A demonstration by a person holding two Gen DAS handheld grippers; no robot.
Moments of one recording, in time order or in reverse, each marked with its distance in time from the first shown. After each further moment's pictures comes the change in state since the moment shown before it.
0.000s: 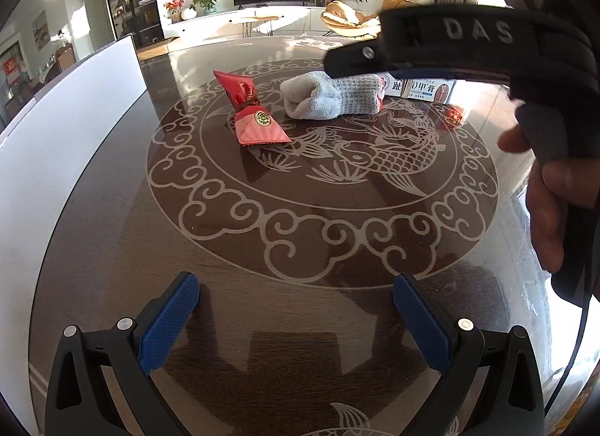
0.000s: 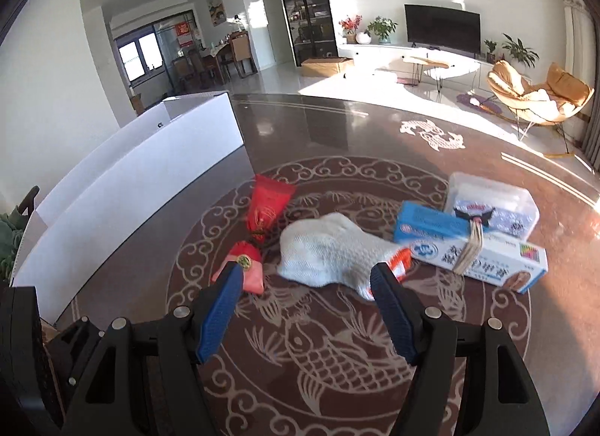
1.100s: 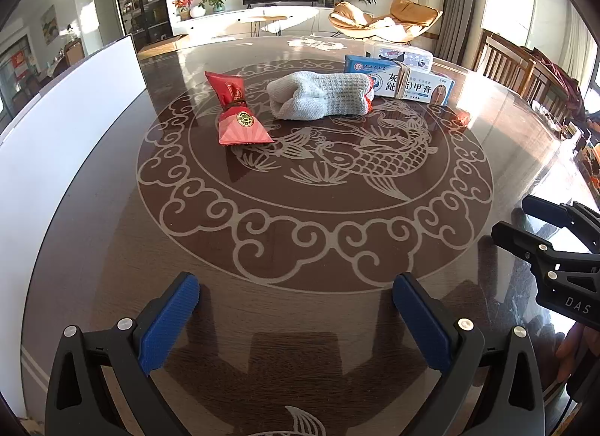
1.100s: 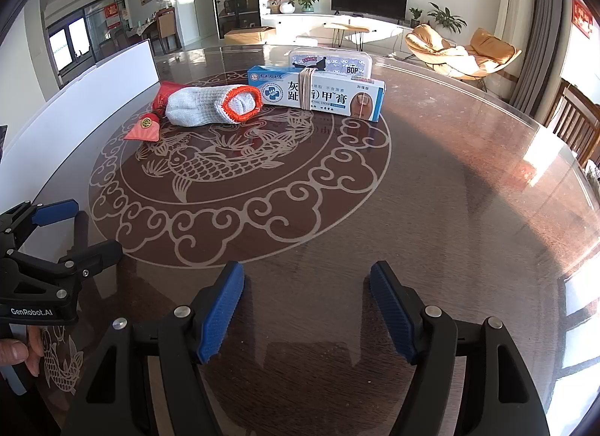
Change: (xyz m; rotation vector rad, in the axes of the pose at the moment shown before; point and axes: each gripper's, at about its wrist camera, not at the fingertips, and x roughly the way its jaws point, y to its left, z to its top) left arm -0.002 -0.019 0.002 -0.028 0.001 0.024; right arm -0.085 -0.058 -0.141 0.129 0.148 -0.315
